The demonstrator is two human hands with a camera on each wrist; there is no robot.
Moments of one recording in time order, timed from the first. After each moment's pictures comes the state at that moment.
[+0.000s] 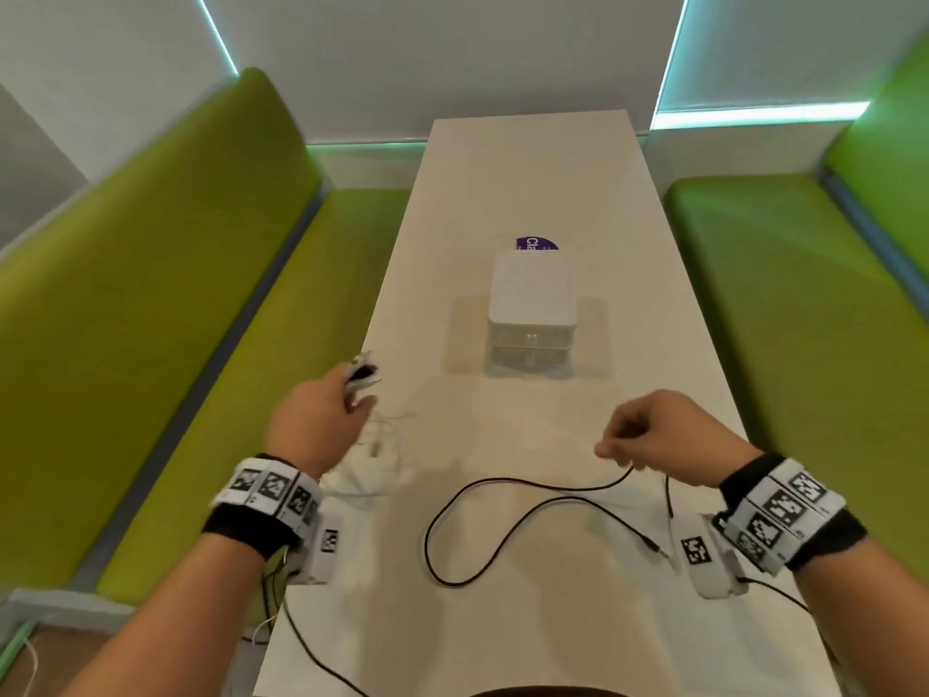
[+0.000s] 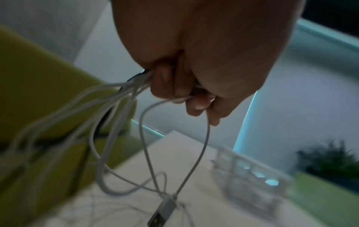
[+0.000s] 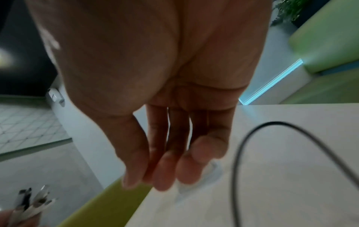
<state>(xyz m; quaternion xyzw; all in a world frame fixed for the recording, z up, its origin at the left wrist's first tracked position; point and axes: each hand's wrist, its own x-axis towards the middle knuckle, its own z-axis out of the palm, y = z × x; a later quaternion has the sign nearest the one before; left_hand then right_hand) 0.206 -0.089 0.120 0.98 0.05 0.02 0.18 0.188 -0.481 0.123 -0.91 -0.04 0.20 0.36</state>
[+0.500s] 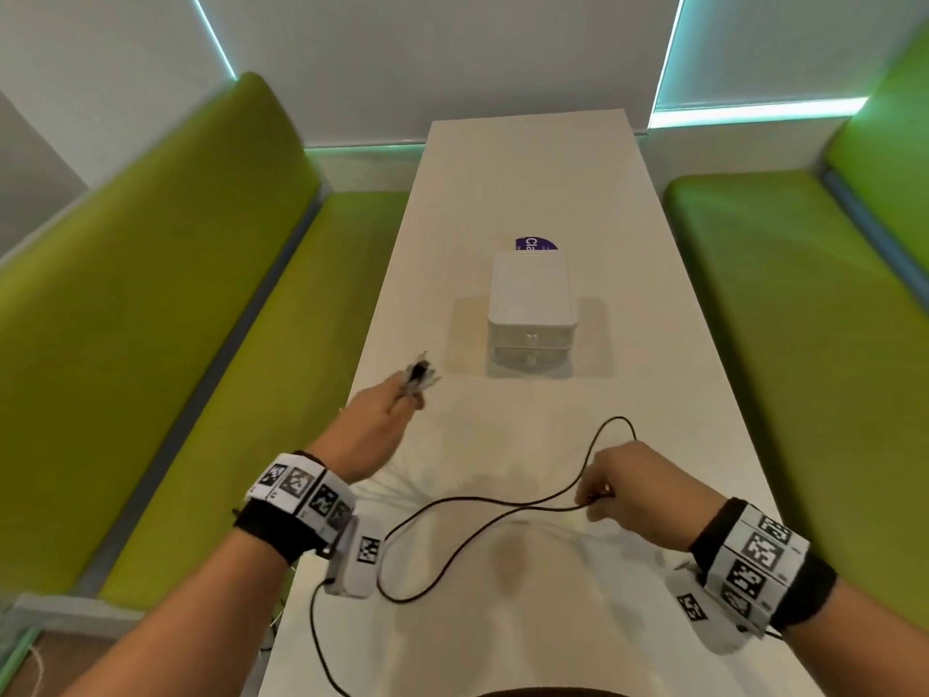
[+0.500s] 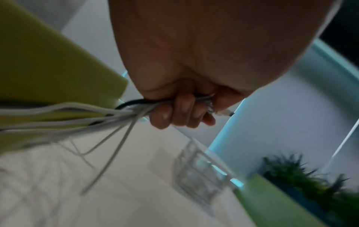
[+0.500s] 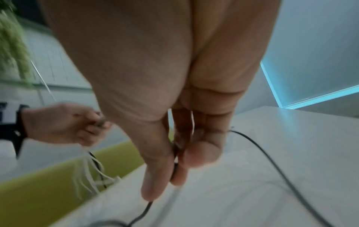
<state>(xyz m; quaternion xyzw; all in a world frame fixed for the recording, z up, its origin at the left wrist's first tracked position) 0.199 -0.131 0.131 0.91 -0.02 -0.12 0.39 0.156 -0.452 0.095 -0.94 -0.17 0.23 0.20</state>
